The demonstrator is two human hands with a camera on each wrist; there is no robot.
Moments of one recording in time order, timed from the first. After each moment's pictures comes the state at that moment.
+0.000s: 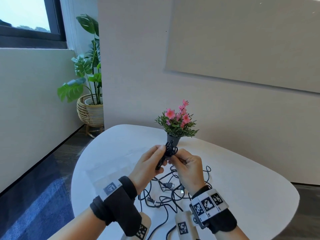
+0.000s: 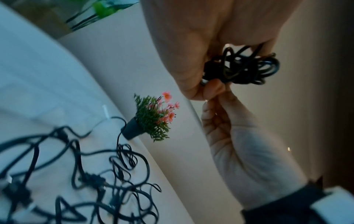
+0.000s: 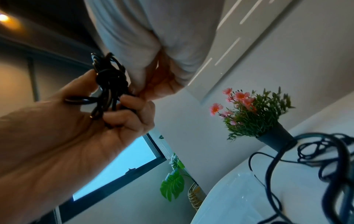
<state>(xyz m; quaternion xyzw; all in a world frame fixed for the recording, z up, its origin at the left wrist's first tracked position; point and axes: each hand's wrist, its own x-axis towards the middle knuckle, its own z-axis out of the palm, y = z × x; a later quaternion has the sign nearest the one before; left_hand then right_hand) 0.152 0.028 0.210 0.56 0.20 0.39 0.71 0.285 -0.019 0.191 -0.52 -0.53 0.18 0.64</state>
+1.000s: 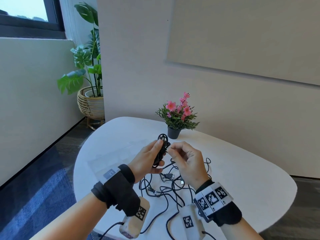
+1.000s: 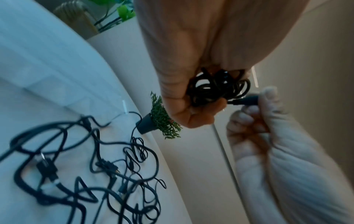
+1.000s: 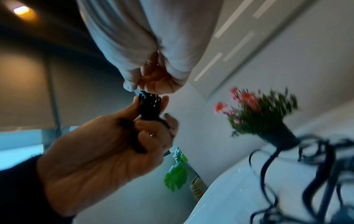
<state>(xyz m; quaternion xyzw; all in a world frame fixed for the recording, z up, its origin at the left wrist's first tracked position) 0.148 0.035 0.205 0.57 0.27 0.29 0.72 0.285 -0.033 0.194 -0.53 -0.60 0.14 0.59</state>
